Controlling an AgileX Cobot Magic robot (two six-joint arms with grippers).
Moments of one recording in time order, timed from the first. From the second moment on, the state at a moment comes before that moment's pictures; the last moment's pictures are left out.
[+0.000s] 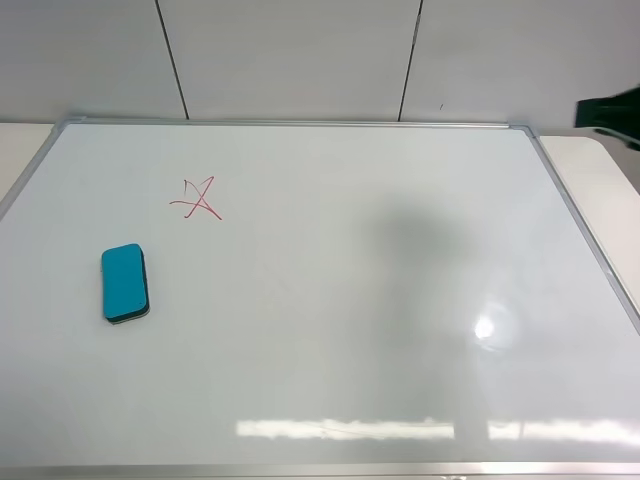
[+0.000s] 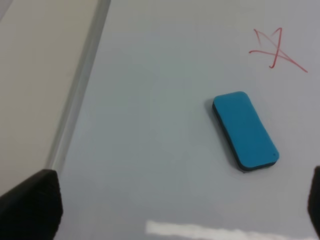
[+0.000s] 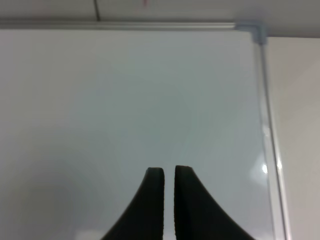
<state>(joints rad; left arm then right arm) 0.08 -0.01 -0.51 0.00 1.06 -0.06 0.09 0.98 -0.65 -0.12 0.30 0.15</state>
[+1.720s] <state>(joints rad) 0.08 -0.01 -0.51 0.00 1.06 -0.06 -0.02 0.00 -0.50 -0.14 1.06 0.13</state>
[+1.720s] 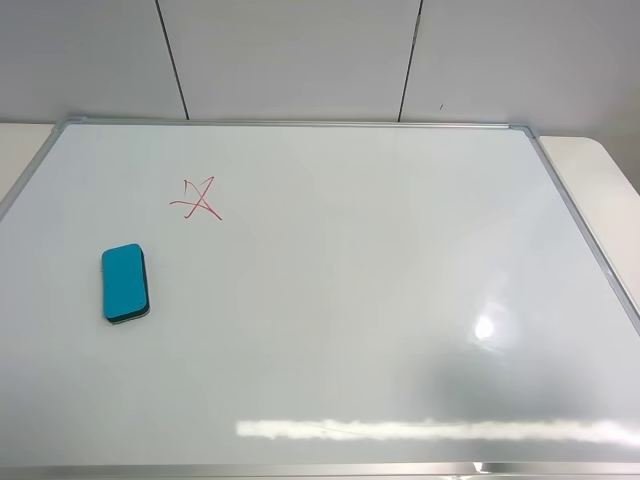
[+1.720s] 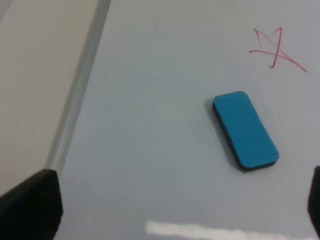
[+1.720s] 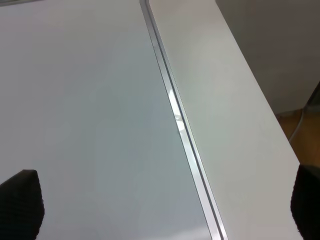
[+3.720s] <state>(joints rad) 0.08 -0.01 -0.51 0.00 1.06 -0.06 -0.02 0.00 -0.50 -0.06 1.06 0.05</state>
